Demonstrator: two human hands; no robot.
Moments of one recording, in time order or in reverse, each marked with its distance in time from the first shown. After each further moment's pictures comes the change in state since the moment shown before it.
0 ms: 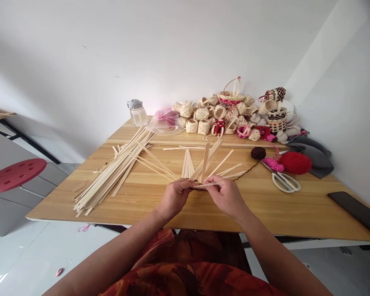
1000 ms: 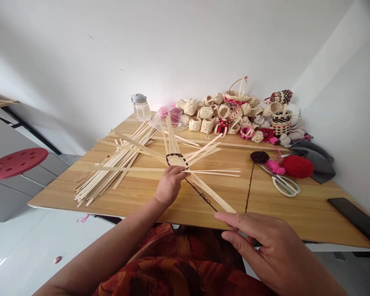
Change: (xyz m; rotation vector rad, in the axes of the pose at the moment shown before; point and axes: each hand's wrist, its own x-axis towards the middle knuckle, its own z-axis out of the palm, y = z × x) left_hand 0.011 -0.022 -0.023 0.659 0.143 0.295; right_hand -0.086 -0.073 -0.069 -0.311 -0.201 -0.257
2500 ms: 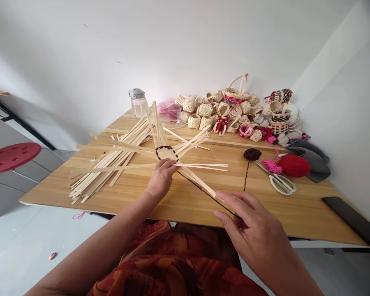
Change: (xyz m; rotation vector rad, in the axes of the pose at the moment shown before) left_hand -0.003 -0.029 -0.002 0.103 0.009 -0.011; right_hand 0.010 0.005 0.028 -0.192 0.257 0.069
